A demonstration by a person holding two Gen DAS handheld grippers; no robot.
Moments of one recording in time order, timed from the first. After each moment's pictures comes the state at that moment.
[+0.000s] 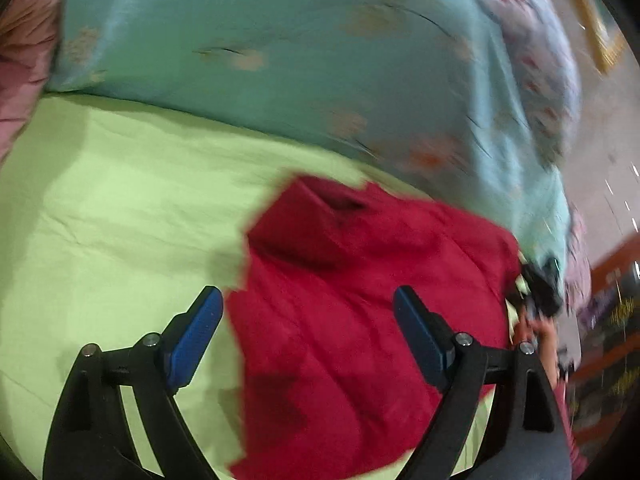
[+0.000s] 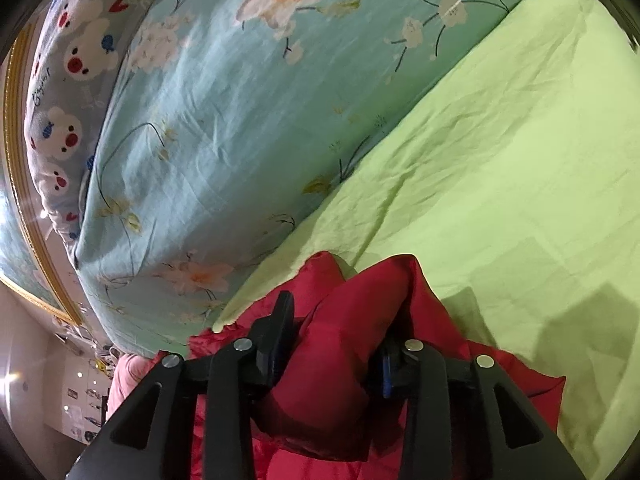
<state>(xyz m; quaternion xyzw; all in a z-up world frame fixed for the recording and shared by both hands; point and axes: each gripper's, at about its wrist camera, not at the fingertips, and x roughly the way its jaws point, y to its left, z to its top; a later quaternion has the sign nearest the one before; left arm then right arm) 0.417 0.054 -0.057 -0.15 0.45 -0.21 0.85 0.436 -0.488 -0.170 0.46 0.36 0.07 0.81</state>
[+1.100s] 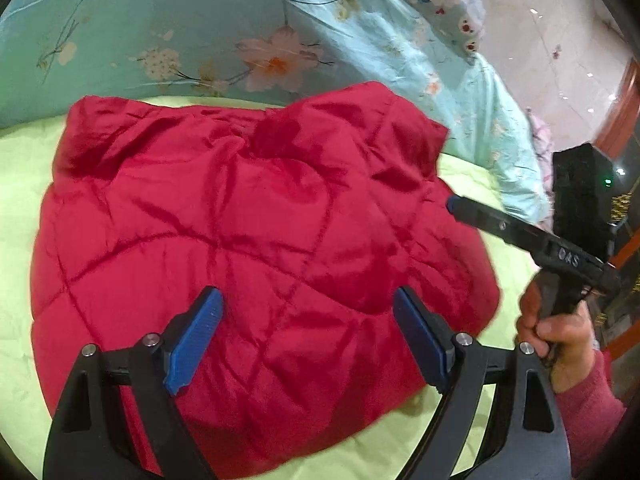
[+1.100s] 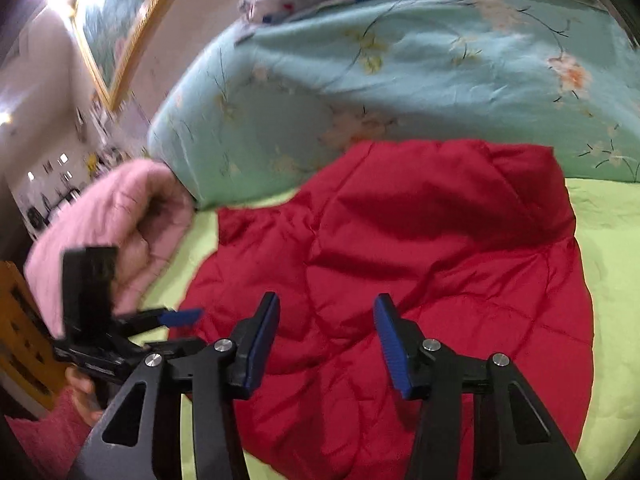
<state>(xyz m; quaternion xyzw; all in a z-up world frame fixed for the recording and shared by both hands) 0.353 -0.099 -0.096 -0.04 0.42 -0.29 0.86 0.330 -0.330 -0.090 0.12 0.35 0.21 0.90</state>
